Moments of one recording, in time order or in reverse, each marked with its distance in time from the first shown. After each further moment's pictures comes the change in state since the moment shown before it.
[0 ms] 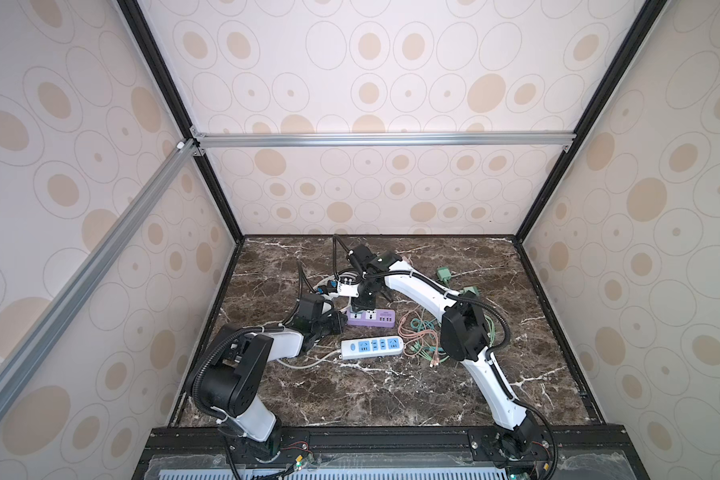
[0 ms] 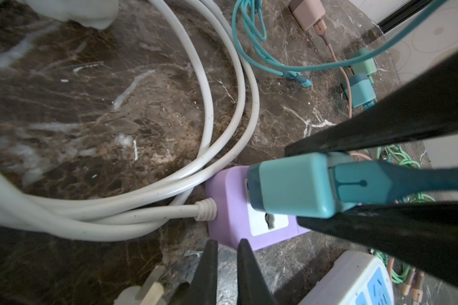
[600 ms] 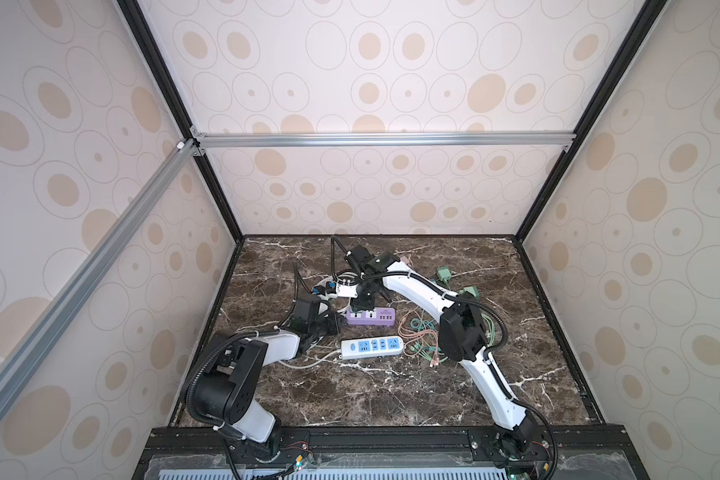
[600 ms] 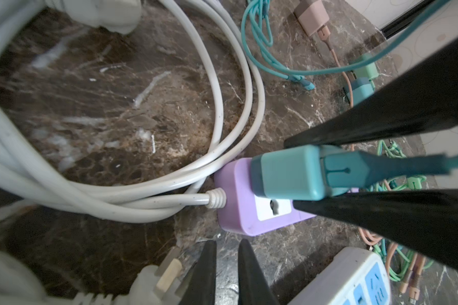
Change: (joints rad) left arm 0.012 -0.064 -0.018 -0.035 -0.004 0.000; right arm 0.006 0.021 0.026 -0.011 0.021 -0.011
